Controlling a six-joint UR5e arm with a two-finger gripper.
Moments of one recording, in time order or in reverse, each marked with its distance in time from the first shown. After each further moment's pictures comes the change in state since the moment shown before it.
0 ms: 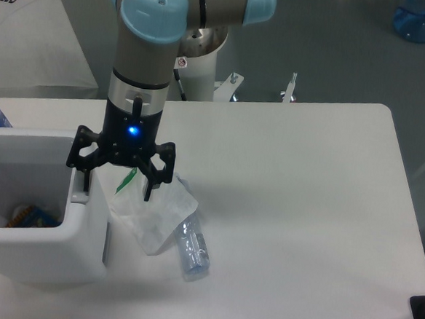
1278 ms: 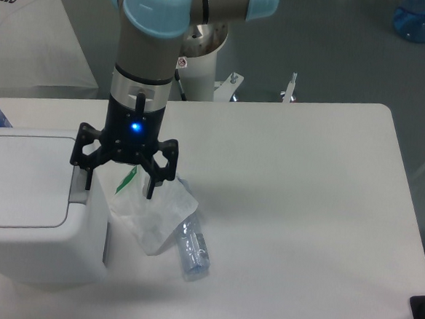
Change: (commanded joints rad) arm 0.008 0.006 0.009 -0.014 -0.002 0.000
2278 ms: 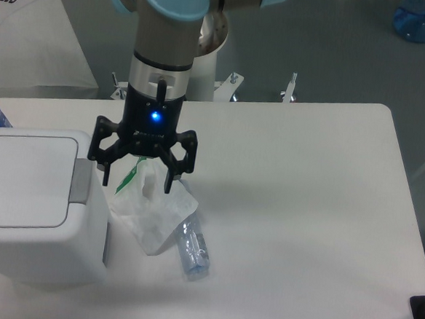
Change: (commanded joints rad) arm 0.020 0.012 0.006 0.000 -0.002 0.002
